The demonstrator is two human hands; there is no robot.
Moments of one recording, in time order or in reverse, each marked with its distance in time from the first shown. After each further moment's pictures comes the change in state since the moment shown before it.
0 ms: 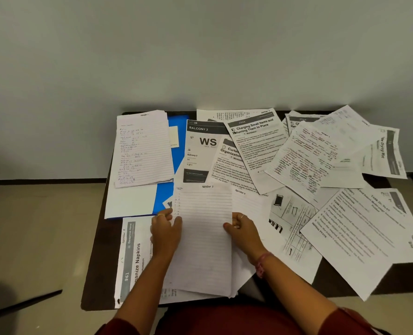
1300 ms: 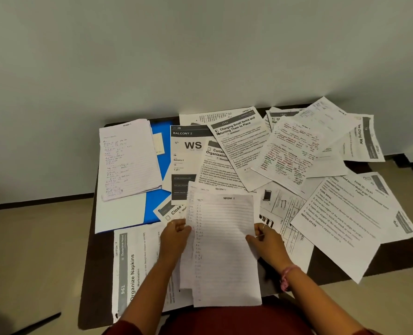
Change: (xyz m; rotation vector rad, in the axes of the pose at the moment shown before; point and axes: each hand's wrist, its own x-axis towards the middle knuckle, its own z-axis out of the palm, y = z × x) left_hand -0.009 0.008 0.022 0.103 -0.291 -0.029; right_hand -0.032 0.036 -0.057 -0.187 0.158 0.024
